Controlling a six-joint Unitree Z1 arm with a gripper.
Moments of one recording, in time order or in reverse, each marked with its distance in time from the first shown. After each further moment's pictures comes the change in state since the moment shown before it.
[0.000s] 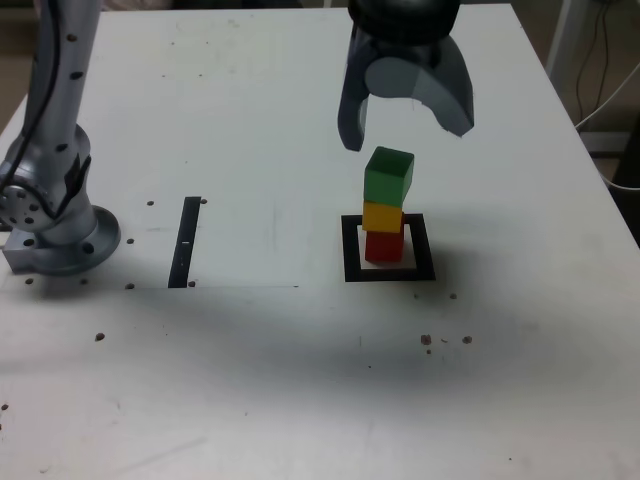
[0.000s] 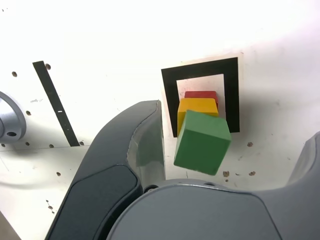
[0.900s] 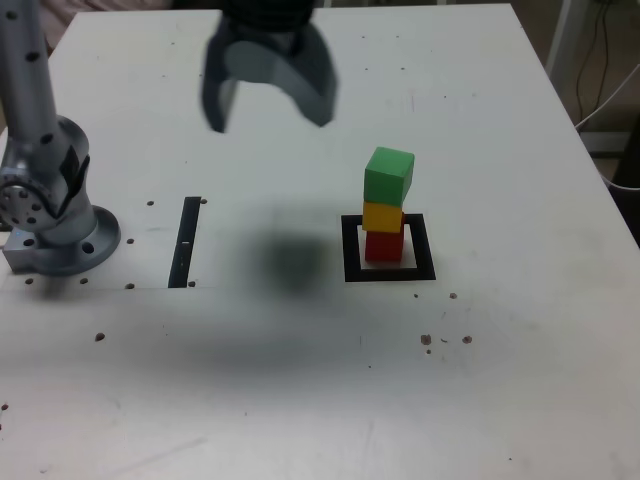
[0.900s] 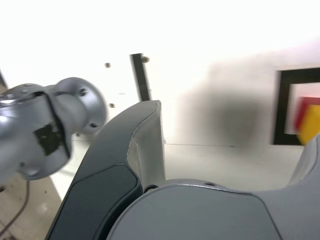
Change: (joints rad) arm 0.038 -0.295 0.445 -0.004 -0.001 -0.012
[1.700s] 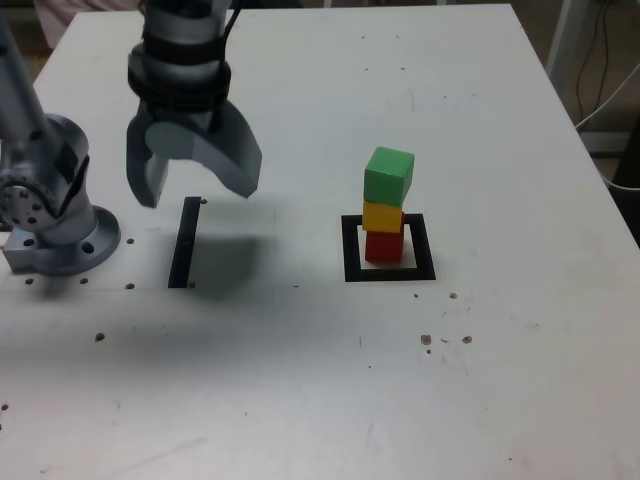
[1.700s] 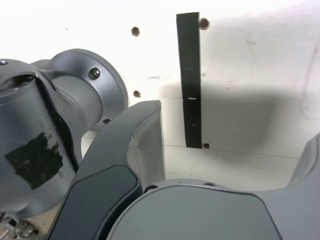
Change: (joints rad) arm 0.008 -0.175 0.517 -0.365 -0.134 -0.024
